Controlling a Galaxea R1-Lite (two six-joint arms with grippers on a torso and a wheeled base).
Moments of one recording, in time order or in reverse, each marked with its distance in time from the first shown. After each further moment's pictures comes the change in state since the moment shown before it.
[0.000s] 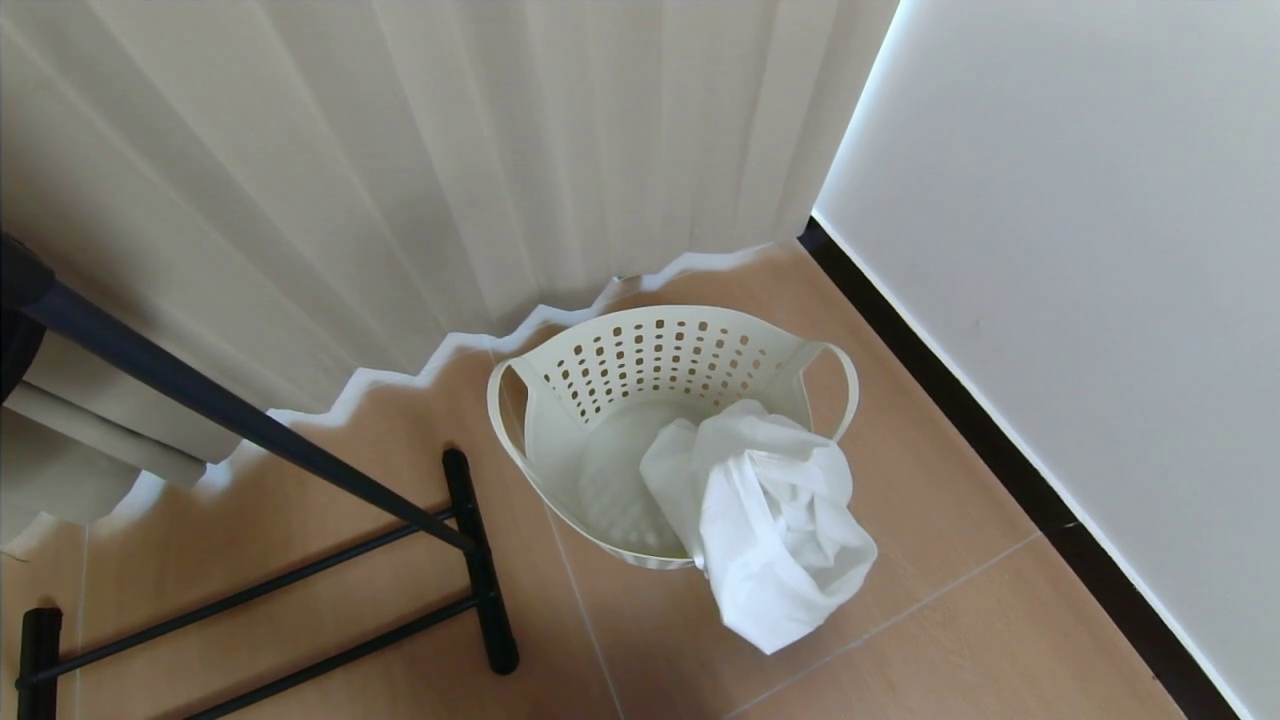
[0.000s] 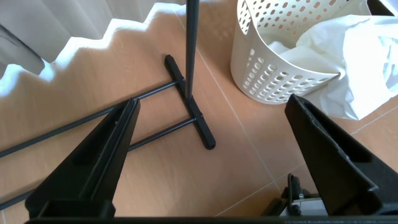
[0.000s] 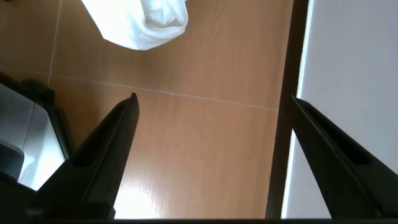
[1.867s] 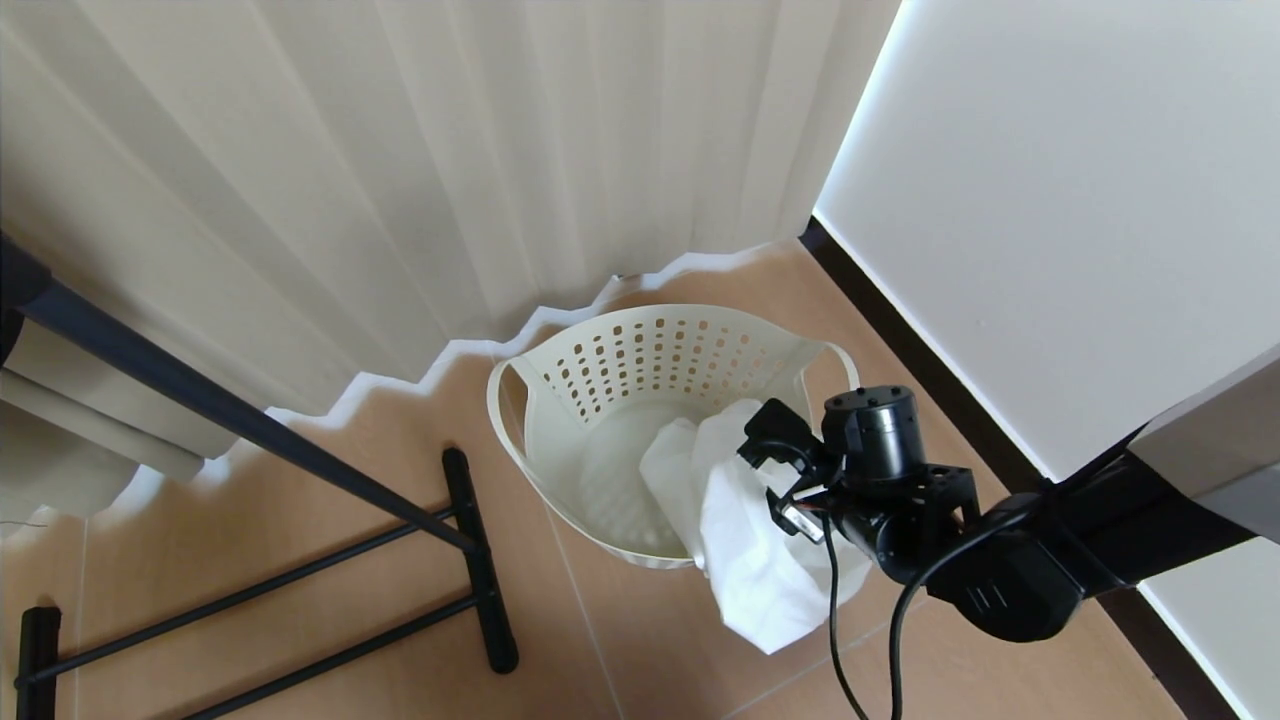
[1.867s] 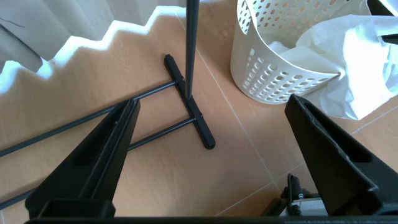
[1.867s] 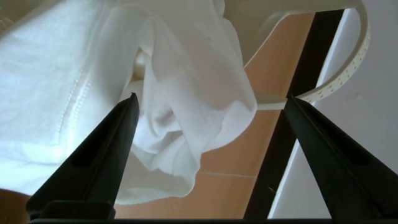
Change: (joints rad) left arm 0.000 0.000 0.000 0.000 0.000 -0.001; right arm 0.344 1.558 -0.659 -0.781 -0.454 -0.074
